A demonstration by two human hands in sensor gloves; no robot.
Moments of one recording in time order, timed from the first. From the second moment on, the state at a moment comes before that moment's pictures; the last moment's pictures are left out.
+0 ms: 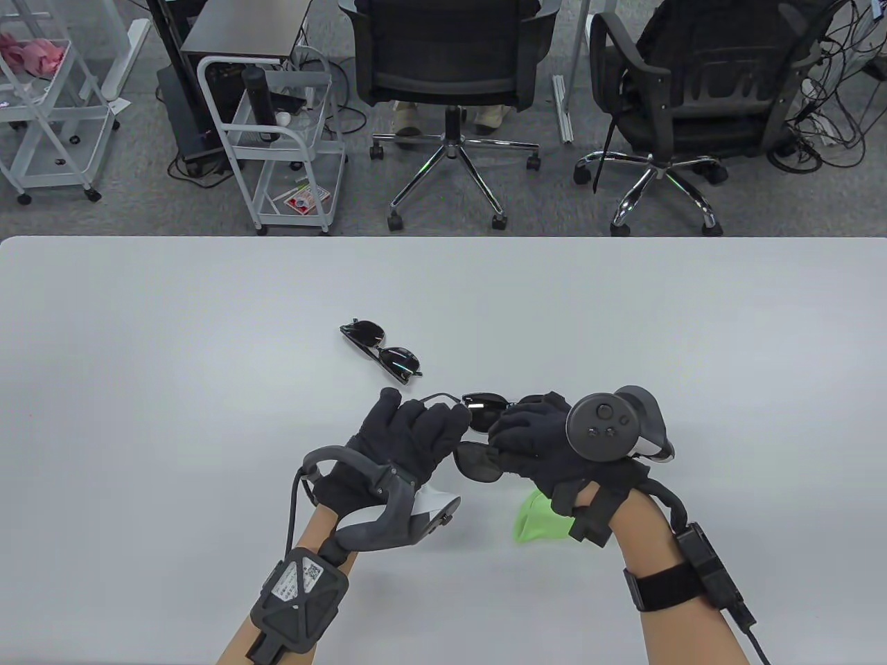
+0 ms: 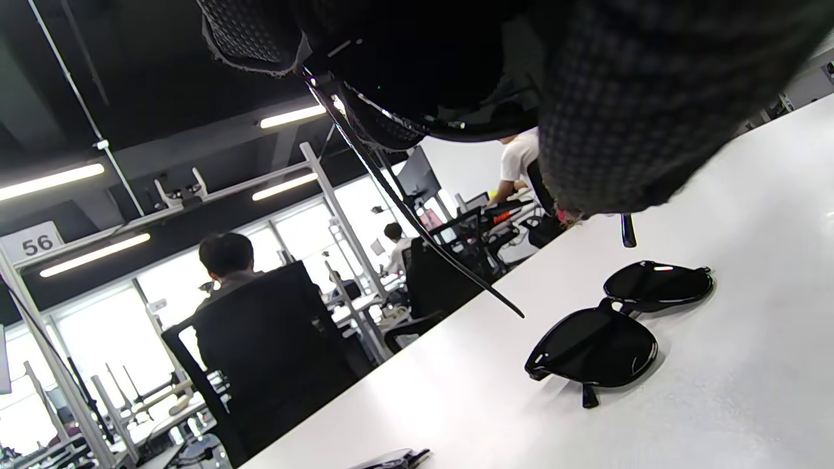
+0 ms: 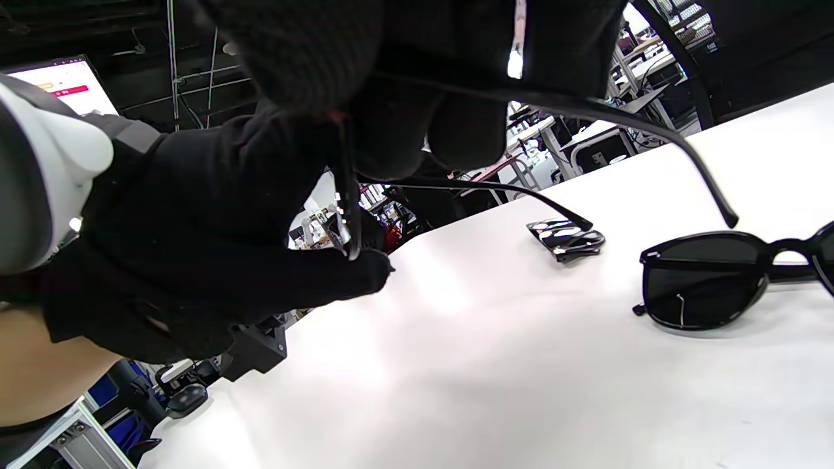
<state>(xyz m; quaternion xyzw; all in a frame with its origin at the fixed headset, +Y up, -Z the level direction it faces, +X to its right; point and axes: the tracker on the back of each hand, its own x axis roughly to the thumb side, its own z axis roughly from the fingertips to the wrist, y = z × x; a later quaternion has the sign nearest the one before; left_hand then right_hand) -0.092 -0.664 -0.256 0.22 -0.27 -0.21 0.91 0.127 -0.649 -0.297 0.34 0.03 0.88 0.31</state>
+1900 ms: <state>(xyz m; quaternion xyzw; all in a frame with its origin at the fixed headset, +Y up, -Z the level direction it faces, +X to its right) -0.102 -0.655 -0.257 0.24 -0.22 -0.20 0.92 0.152 -0.684 -0.287 0.14 -0.10 0.92 0.35</state>
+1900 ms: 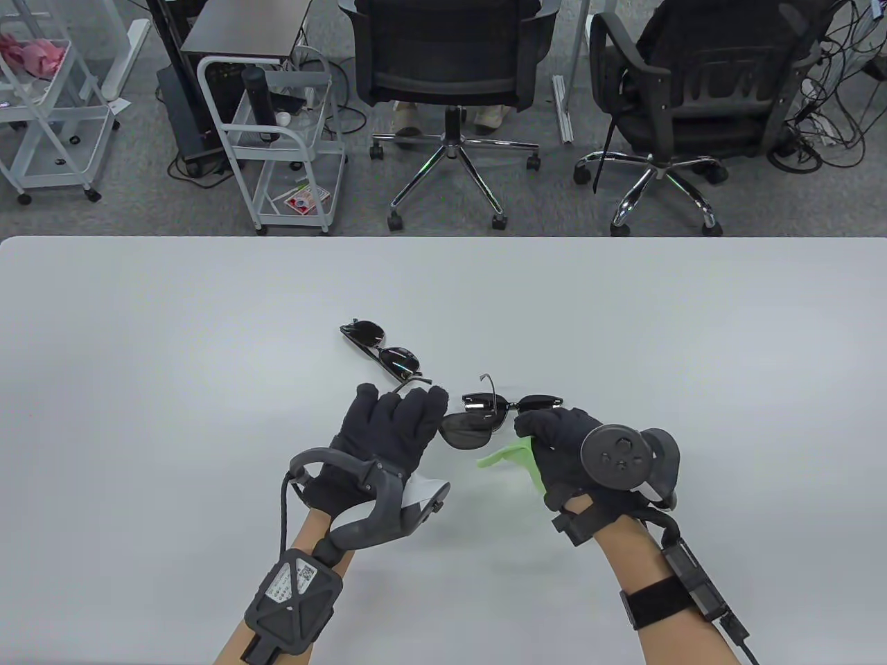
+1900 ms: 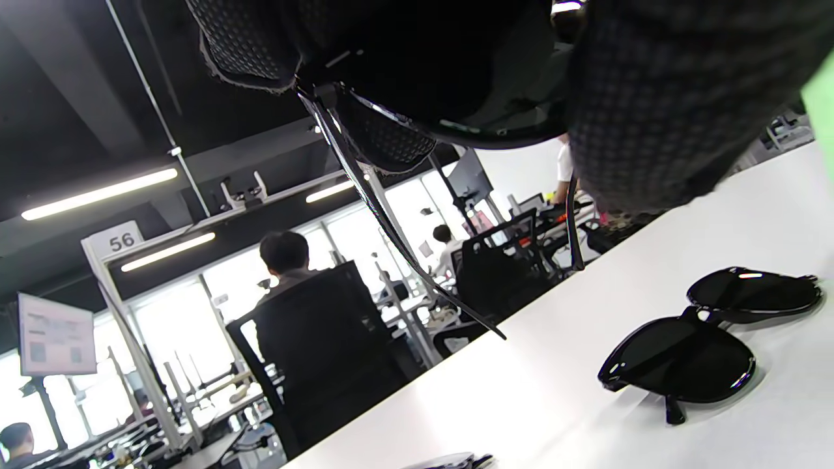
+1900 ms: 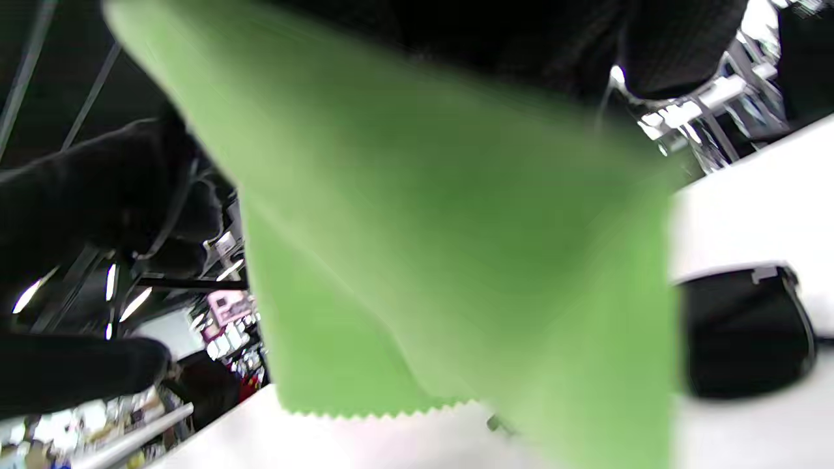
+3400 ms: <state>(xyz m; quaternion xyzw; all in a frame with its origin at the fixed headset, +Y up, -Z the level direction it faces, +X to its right) -0.078 -0.658 -0.244 0.30 -0.24 -0.23 0.90 0.132 -0.716 -0.288 0.12 0.06 0.68 0.72</state>
